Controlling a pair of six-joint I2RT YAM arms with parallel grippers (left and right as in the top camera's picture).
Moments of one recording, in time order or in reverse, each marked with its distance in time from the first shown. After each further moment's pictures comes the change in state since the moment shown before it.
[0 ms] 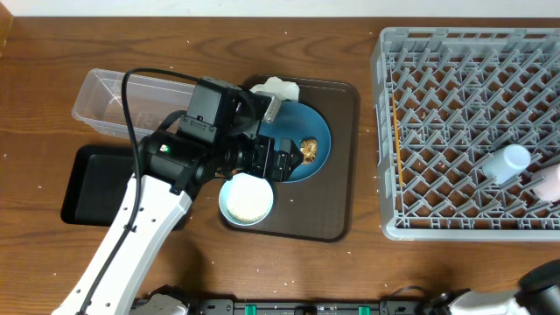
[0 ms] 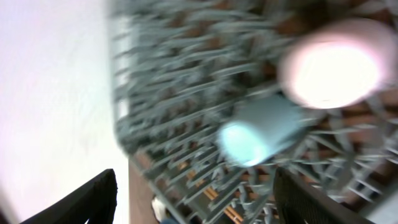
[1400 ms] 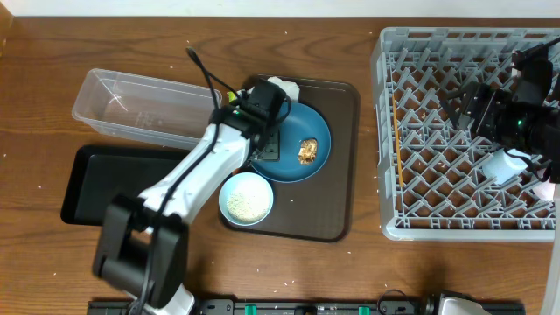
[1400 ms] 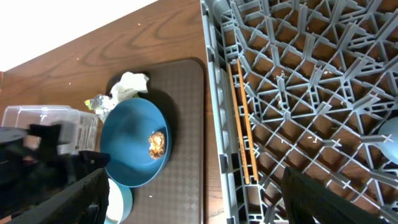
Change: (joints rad) left arm -0.059 0.448 -0.032 0.139 -0.594 -0.240; right arm 0.829 -0.338 0.034 -0.092 0.351 -0.202
